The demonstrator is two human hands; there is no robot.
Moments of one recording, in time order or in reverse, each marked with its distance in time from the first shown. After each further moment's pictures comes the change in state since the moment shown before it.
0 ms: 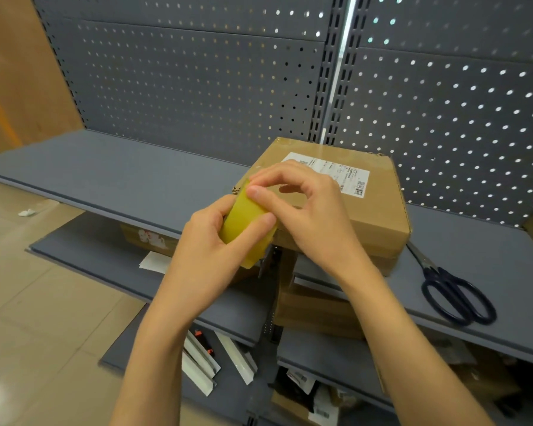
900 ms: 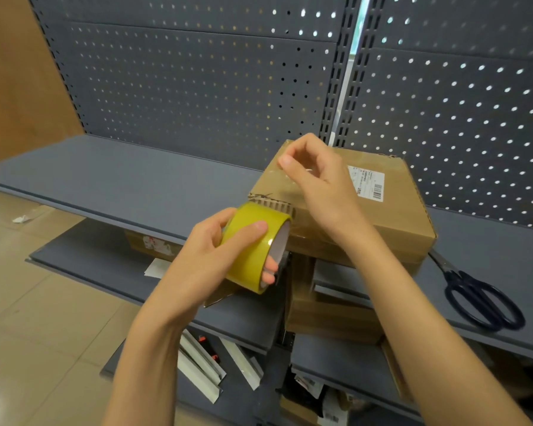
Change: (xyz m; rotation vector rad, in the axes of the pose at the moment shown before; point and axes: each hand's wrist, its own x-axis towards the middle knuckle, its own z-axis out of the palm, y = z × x) left_hand 0.009 -0.009 -0.028 -0.336 -0.156 -0.282; right_hand 0.038 0.016 0.013 -0.036 0.090 0.139
